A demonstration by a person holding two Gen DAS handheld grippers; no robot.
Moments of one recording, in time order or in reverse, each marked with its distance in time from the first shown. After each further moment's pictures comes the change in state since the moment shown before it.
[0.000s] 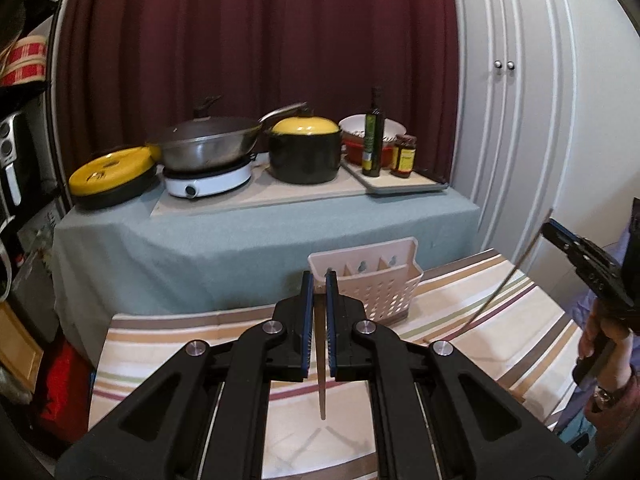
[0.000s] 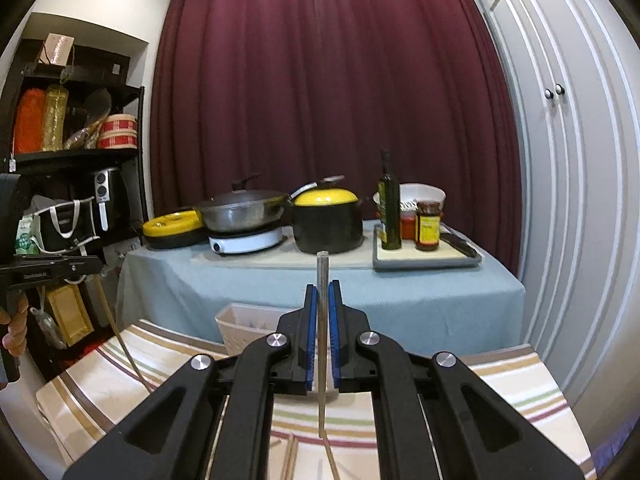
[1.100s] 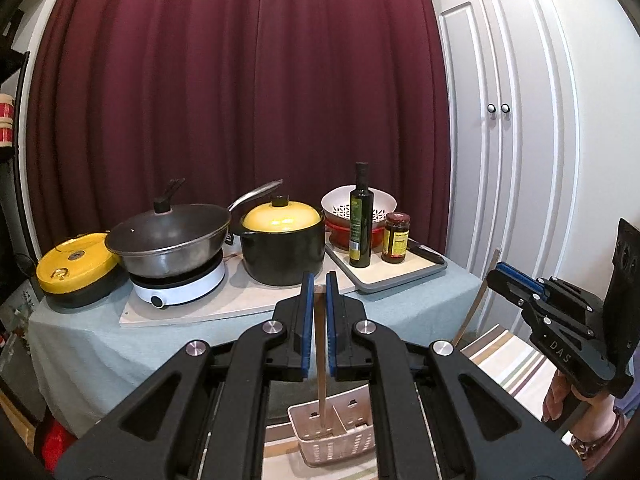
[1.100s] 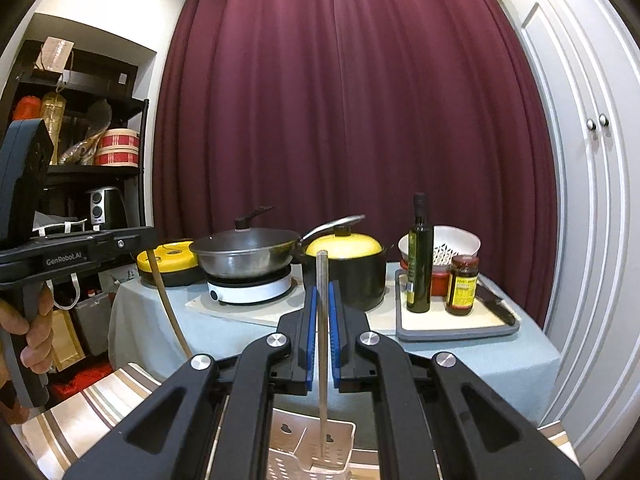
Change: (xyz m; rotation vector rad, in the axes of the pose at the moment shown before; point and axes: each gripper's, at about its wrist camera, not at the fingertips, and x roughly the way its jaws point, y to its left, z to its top) left arm 0.081 -0.027 0.120 0.052 -0.190 -0.027; right arm 0.106 0.012 0.065 -0.031 -0.065 0.046
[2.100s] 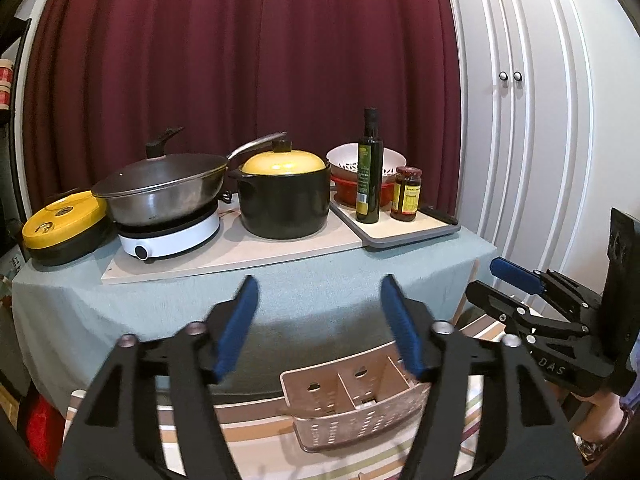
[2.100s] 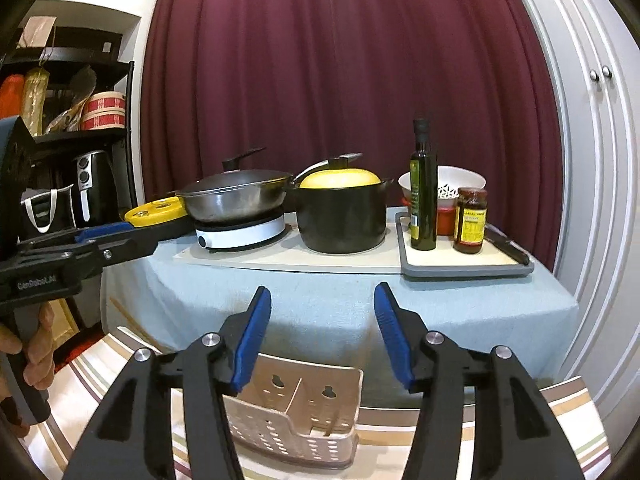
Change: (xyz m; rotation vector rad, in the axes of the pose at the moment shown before) left arm 0.042 0.007 -0.064 -0.021 0.076 0.013; right arm 0.026 -0.002 -0.052 0.018 0.147 -0.015
